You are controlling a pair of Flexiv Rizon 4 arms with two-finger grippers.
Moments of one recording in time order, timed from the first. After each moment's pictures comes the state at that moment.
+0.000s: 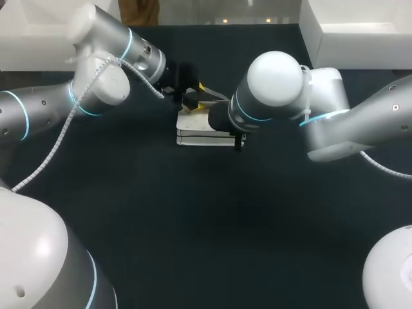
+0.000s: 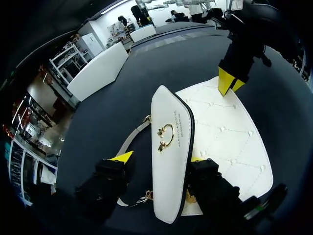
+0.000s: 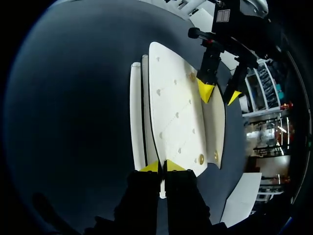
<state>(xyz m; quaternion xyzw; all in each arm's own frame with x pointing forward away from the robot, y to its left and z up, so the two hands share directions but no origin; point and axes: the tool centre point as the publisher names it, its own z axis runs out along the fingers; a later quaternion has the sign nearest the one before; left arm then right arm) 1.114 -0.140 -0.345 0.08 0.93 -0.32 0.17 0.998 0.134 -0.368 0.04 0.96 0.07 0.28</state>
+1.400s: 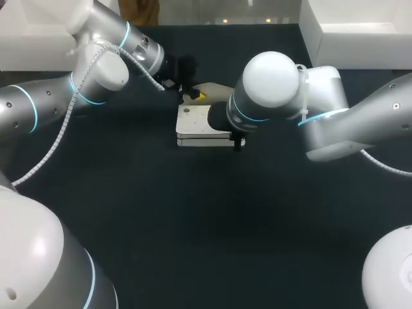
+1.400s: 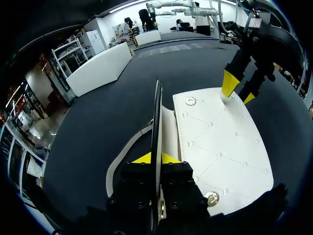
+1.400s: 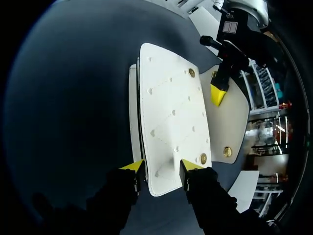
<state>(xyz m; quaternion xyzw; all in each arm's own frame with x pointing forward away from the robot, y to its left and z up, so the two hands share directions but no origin) 1.129 -0.146 -0.341 0.05 0.92 -0.36 0.12 0.995 0.134 -0.358 0.04 0.95 0.05 0.29</state>
